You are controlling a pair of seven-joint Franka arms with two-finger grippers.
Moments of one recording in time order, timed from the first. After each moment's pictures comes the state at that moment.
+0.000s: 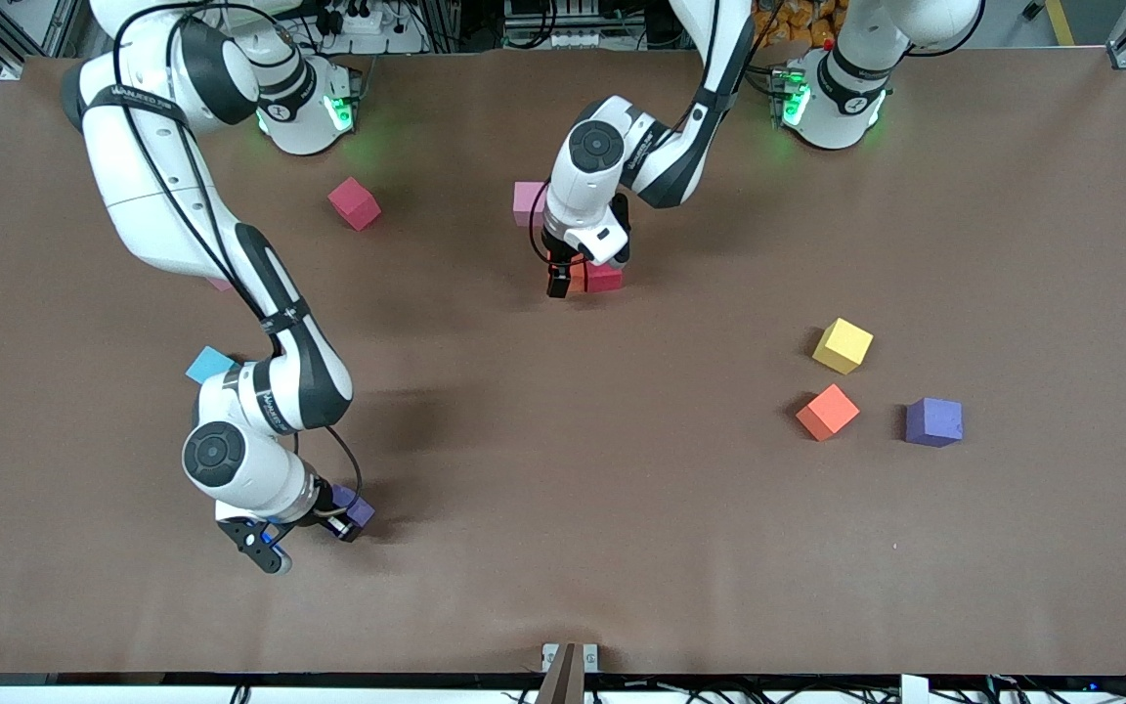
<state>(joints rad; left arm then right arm) -1.30 0.56 0.31 -1.95 -0.56 2.61 -2.15 0.11 1.00 0.14 -1.18 -0.12 2.30 0.90</state>
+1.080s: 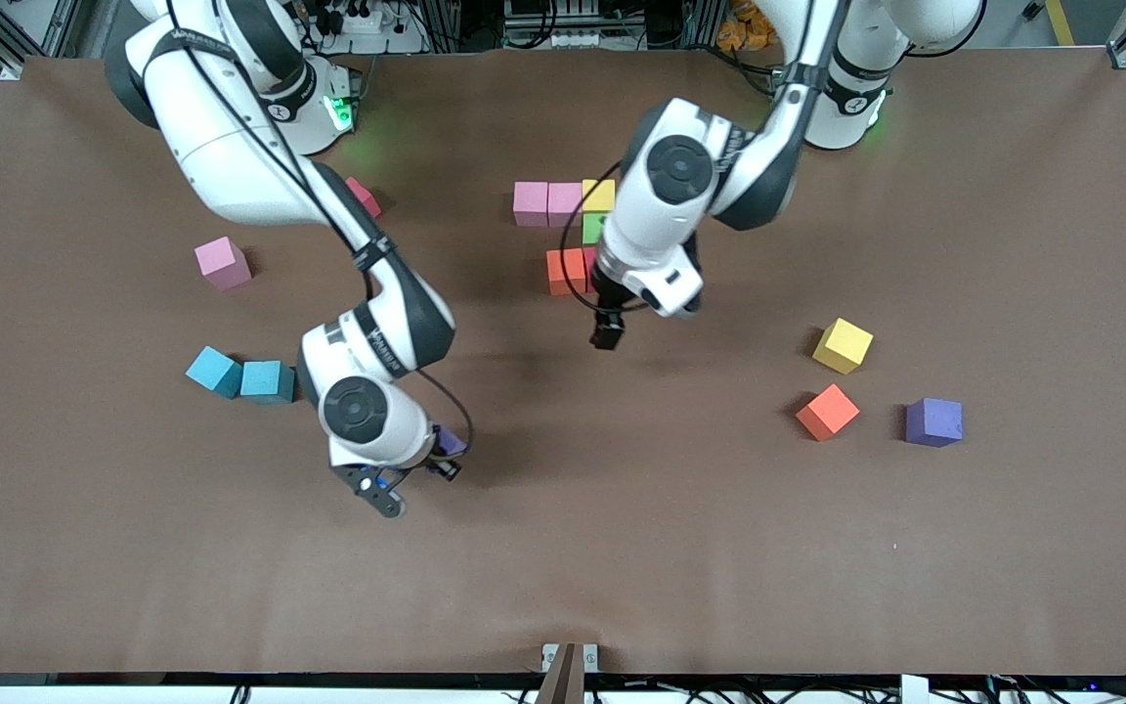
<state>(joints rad) -1.29 0.47 0.72 -1.72 -0.56 2.16 -1.85 0.35 0.90 0.17 -1.19 -0.11 2.03 1.18</state>
